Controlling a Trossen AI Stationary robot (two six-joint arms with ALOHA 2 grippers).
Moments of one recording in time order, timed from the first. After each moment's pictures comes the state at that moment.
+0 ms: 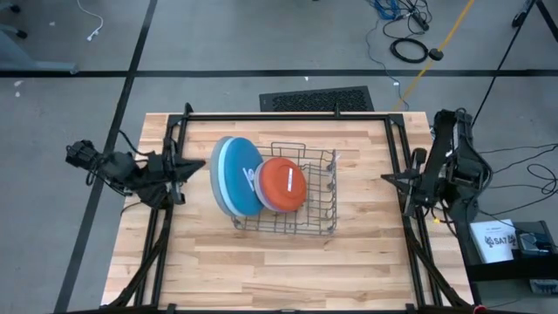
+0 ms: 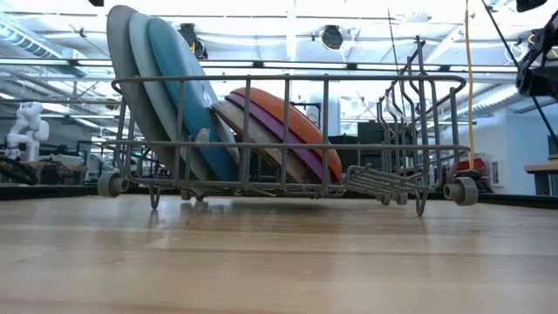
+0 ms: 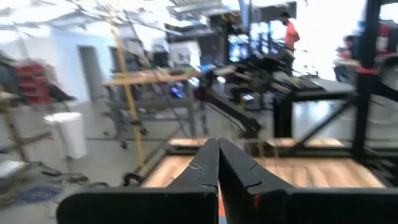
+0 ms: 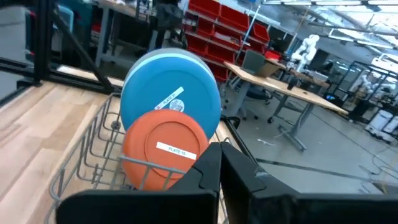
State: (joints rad) left arm -0.44 0.36 0.55 -0.03 -0.64 0.21; right arm 1.24 0.52 0.73 -0.99 1.46 0.47
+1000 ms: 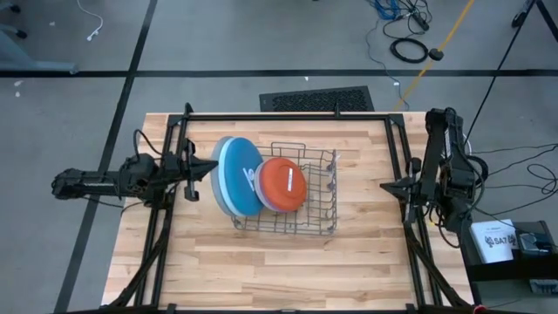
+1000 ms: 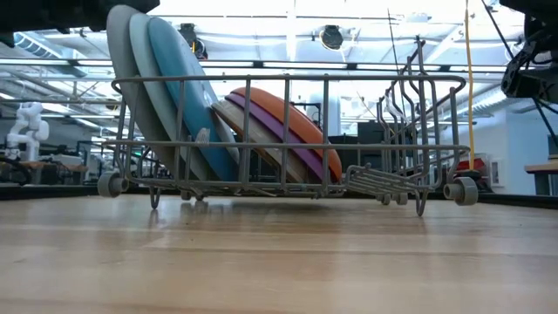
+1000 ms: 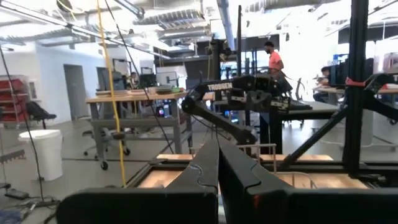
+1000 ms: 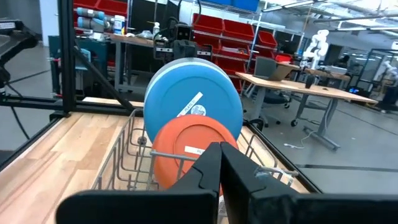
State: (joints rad) left arm 0.02 0.32 0.26 0.30 -0.10 0.11; right arm 1.37 0.50 0.56 -1.00 1.57 0.81
